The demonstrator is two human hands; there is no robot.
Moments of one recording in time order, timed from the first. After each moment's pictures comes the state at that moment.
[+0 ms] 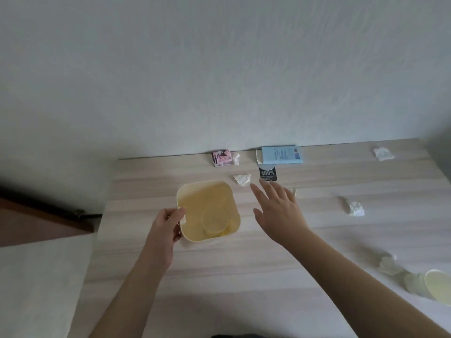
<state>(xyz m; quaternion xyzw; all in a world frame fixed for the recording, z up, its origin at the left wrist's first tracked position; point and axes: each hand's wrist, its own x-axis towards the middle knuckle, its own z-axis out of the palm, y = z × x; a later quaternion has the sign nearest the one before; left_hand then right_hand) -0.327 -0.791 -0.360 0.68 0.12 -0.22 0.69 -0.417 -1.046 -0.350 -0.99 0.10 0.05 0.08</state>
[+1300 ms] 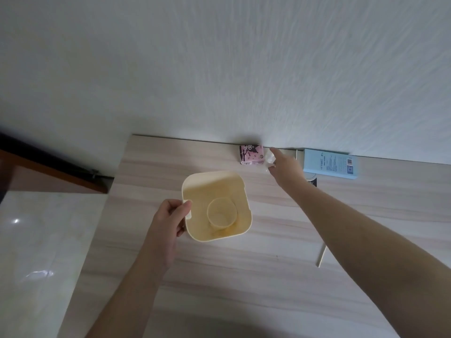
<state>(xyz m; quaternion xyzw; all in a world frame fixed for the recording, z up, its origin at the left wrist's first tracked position) -0.262 -0.798 -0.381 0.69 0.18 -0.19 0.68 -0.191 -1.108 -0.480 -0.95 0.18 0.11 0.23</state>
